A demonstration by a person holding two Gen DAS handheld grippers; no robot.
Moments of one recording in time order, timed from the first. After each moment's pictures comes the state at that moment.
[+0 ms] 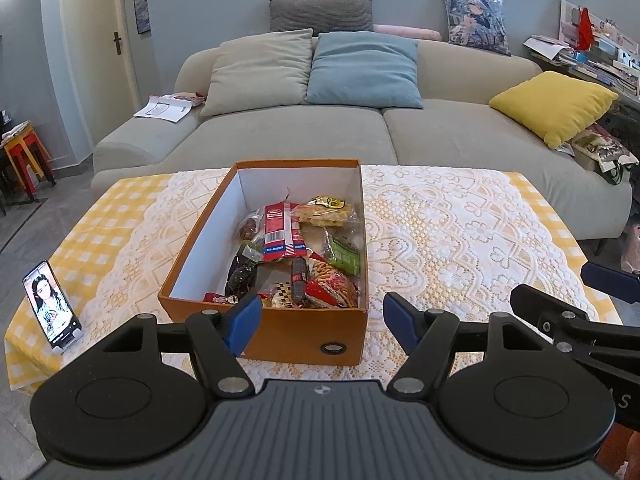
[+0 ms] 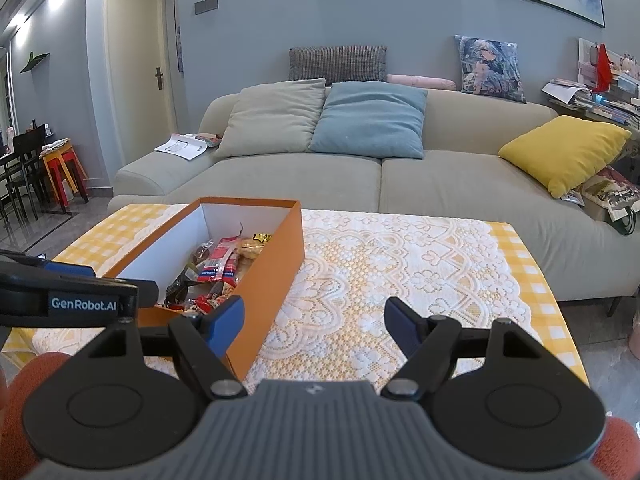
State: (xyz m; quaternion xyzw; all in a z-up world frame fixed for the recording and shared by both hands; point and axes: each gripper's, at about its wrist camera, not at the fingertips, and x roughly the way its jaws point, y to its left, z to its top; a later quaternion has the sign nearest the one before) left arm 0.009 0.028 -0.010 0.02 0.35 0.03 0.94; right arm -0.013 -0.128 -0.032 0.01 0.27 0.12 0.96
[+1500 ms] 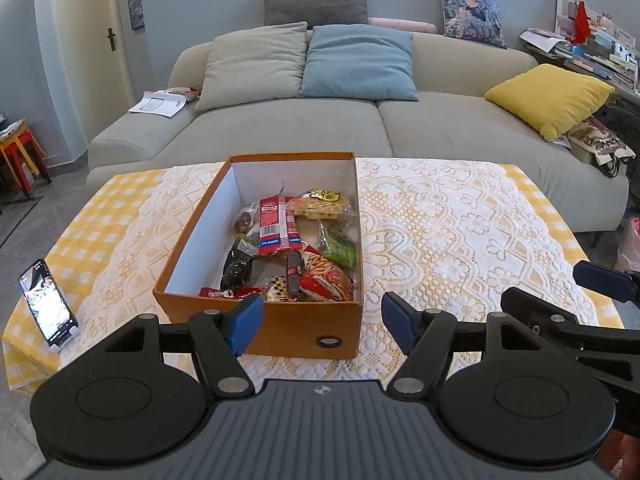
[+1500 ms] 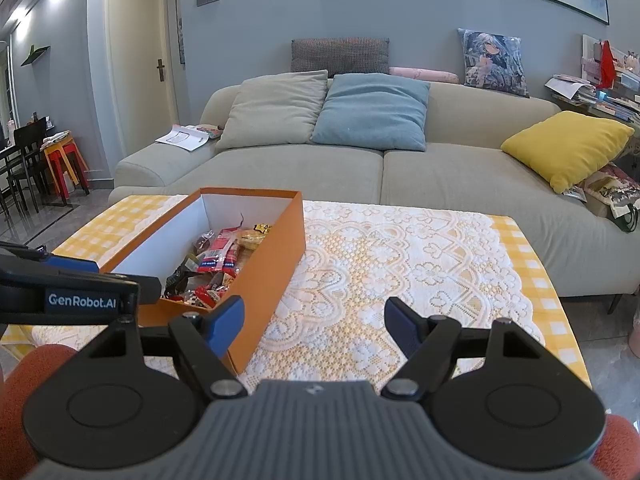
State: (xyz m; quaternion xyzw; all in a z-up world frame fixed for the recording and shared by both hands) left arm 0.010 0.031 -0.012 0.03 0.36 0.03 0.93; right arm -0.008 -0.129 -0.035 0.00 0.28 0.12 0.95
